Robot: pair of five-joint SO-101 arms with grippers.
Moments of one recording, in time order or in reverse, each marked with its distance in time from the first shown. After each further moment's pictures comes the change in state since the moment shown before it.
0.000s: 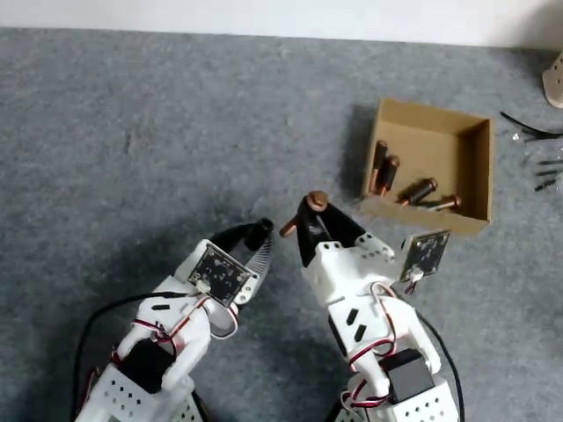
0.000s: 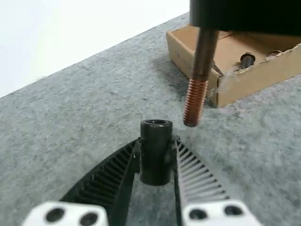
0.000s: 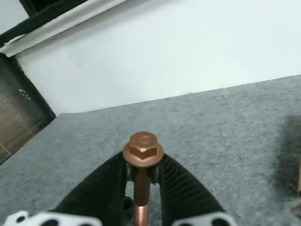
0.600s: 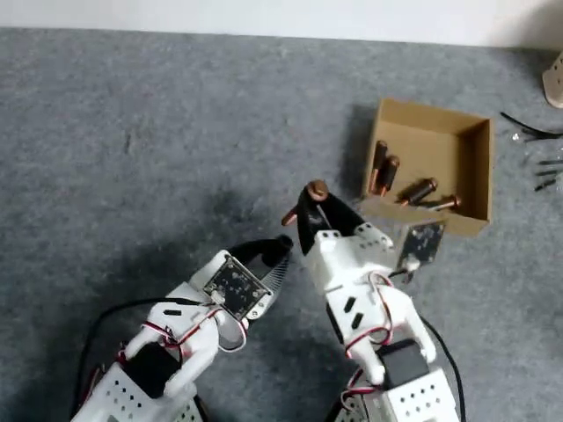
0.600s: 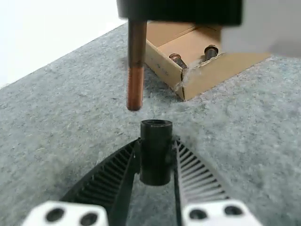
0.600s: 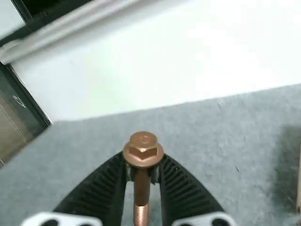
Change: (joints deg) left arm 7.0 0.0 0.0 2.3 0.0; right arm 1.3 6.3 -0.1 -8.5 0.6
